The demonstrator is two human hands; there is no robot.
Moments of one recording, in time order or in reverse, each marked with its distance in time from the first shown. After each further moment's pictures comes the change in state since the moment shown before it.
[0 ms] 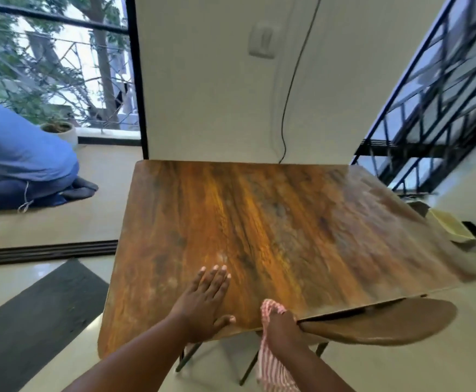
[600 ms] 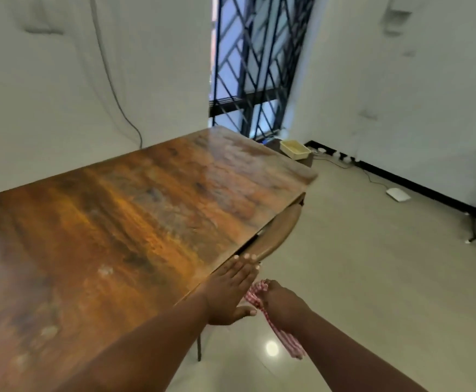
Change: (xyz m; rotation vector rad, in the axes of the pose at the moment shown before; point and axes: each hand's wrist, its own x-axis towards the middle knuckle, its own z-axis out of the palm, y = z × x) left_hand 0.077 0.202 -0.048 0.148 0.072 0.841; right_hand -0.121 0.144 -0.049 0.007 -0.013 0.244
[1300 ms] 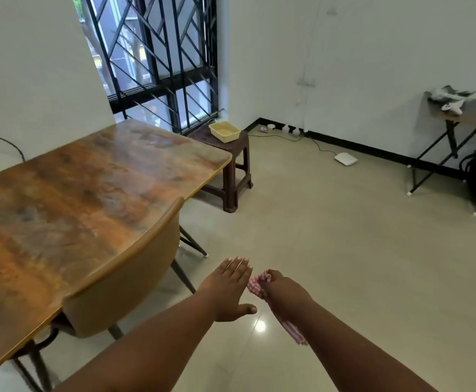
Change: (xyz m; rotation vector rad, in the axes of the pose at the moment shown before) left_hand 0.250 0.207 -0.022 0.050 -0.229 0.046; right_hand -0.076 0.304 -0.025 -0.002 0.049 0.131
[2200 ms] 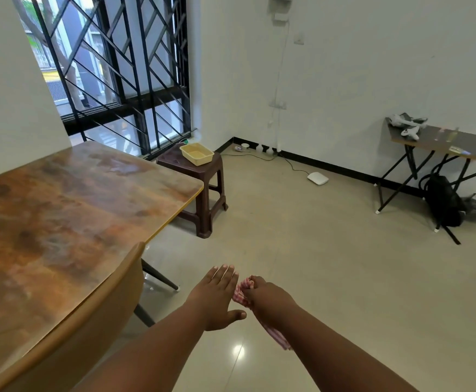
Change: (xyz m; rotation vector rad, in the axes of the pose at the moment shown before) left_hand 0.119 -0.048 -0.017 -0.090 0.088 0.010; right_hand 0.080 0.047 -0.064 -0.070 0.027 0.002
